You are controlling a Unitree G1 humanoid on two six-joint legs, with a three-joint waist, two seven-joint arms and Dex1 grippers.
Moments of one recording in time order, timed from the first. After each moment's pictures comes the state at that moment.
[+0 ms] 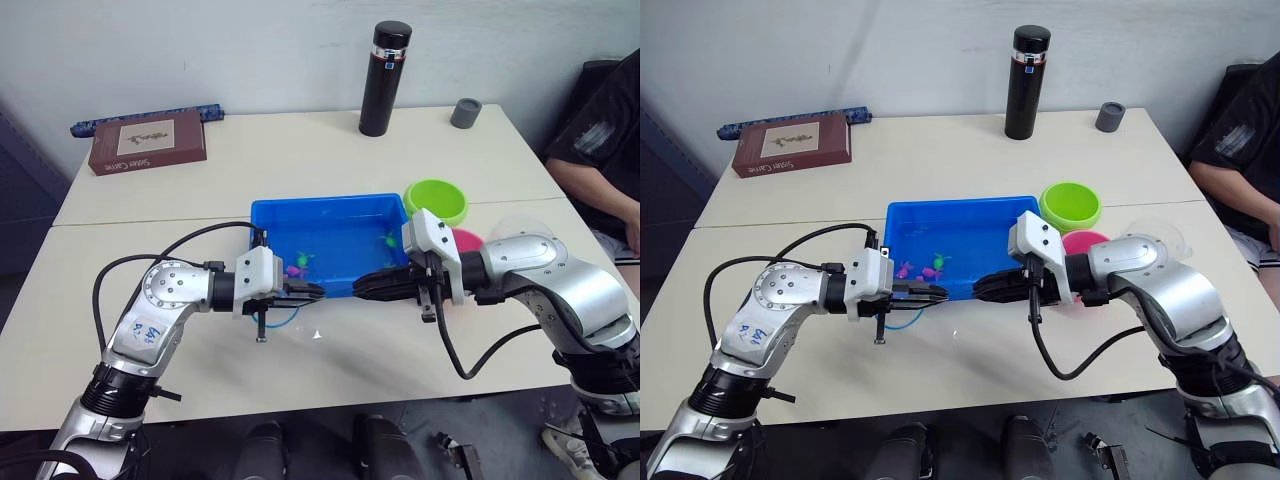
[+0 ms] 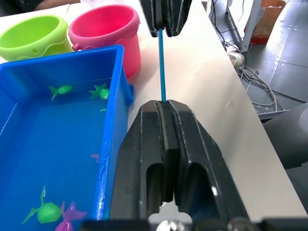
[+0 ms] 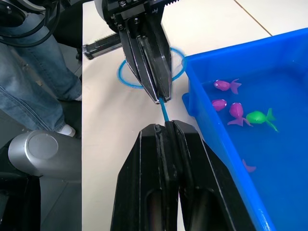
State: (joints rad) left arm -0.41 0.60 -0.15 -0.21 -0.31 0.22 -1.05; right arm -0.61 -0.76 0.17 -0.36 0.57 0.76 1.12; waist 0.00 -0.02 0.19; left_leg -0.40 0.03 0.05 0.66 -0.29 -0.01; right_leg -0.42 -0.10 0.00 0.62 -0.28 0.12
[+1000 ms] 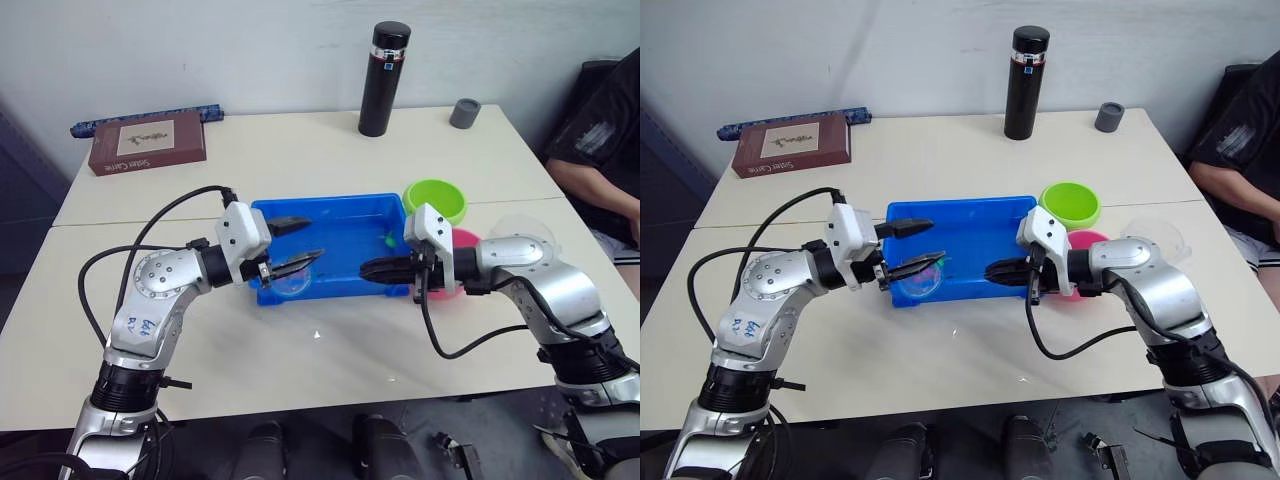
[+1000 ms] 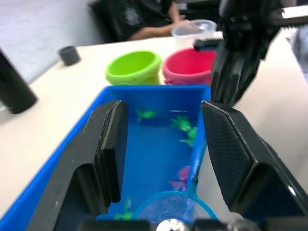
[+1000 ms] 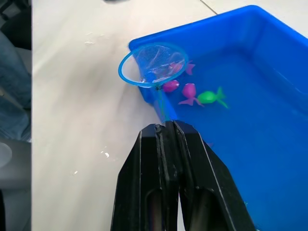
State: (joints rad) left arm -0.43 0.51 0.00 -0.27 -0.32 0.27 -0.79; right arm -0.61 -0.69 0.18 -0.13 0.43 0.61 1.08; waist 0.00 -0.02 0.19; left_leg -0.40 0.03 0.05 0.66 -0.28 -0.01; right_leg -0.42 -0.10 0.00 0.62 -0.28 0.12
